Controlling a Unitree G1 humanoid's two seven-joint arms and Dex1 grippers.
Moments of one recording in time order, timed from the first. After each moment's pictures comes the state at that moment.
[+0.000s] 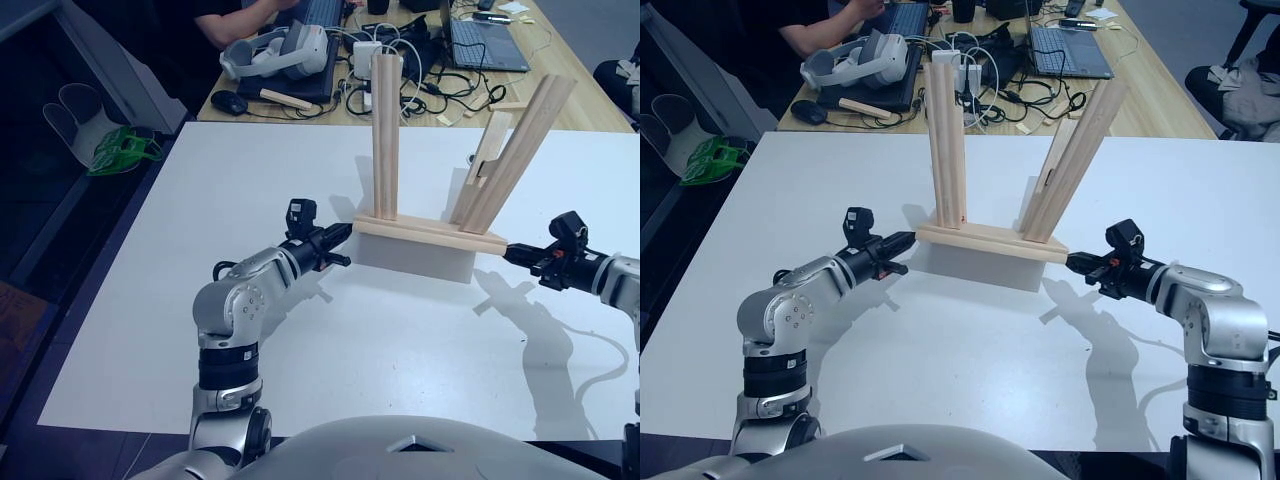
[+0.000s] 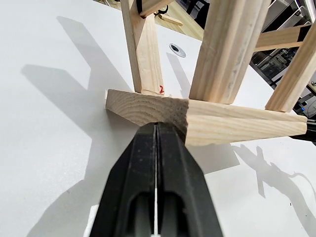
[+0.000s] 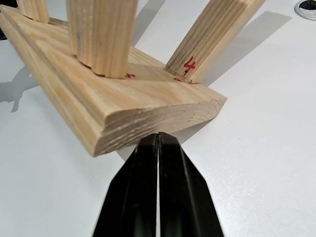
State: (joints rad) left arm -0.20 0.09 0.08 -0.26 -0.47 1.00 -0.40; right arm -0.10 -0.68 -0.23 -0.12 0.36 0.90 0.96
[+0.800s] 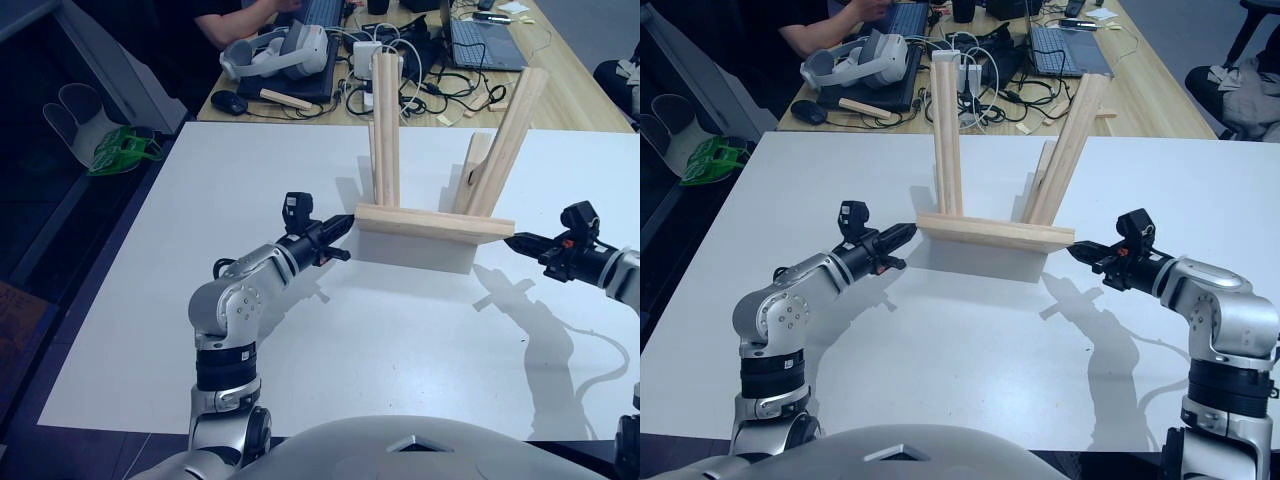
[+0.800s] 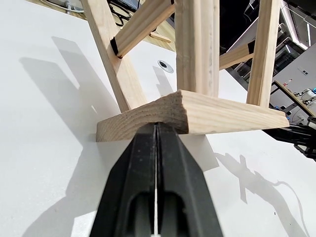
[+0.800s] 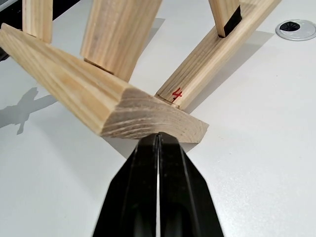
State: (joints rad) left arm -0.20 0.09 0.10 -0.27 -0.54 0.97 -0.40; right arm -0.13 -0.65 -0.30 -0.13 0.39 0.94 0.95
